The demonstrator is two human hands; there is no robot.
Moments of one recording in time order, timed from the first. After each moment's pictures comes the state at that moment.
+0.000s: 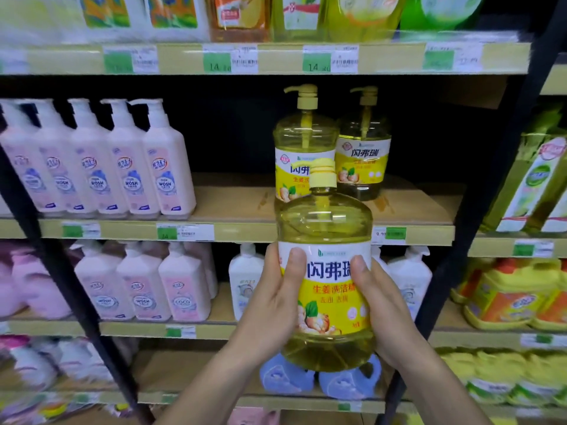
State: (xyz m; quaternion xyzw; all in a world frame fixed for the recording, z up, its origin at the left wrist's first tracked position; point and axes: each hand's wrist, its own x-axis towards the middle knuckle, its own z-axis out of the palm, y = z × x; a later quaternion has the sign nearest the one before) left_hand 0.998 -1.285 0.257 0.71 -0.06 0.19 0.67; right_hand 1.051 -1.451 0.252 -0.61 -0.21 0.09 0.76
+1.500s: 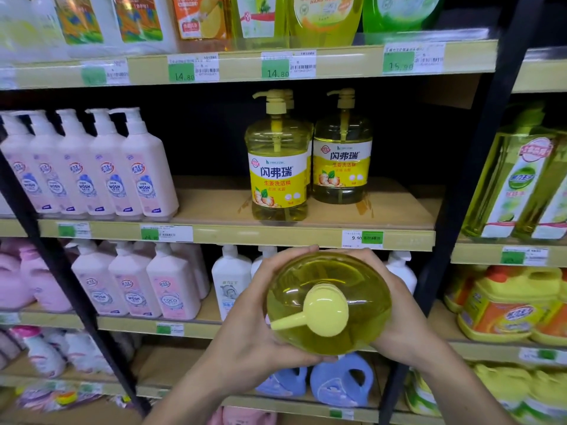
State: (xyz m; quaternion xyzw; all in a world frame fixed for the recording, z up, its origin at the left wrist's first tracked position) left_hand 0.993 -1.322 0.254 0.78 -0.21 0.23 0.55; right_hand 1.089 -1.527 0.258 -0.69 -0.39 -0.04 0.61
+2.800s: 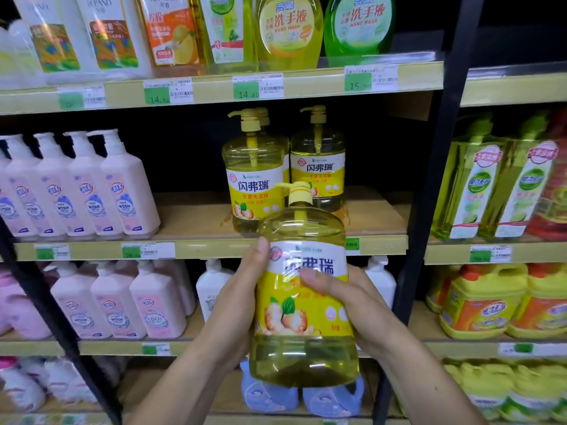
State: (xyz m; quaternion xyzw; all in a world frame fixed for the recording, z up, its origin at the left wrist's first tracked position) left_hand 1.014 -1.352 0.294 0.56 -0.01 0.05 0.83; right_hand 1.079 -1.518 0.282 -0.58 -0.24 0.20 0.75
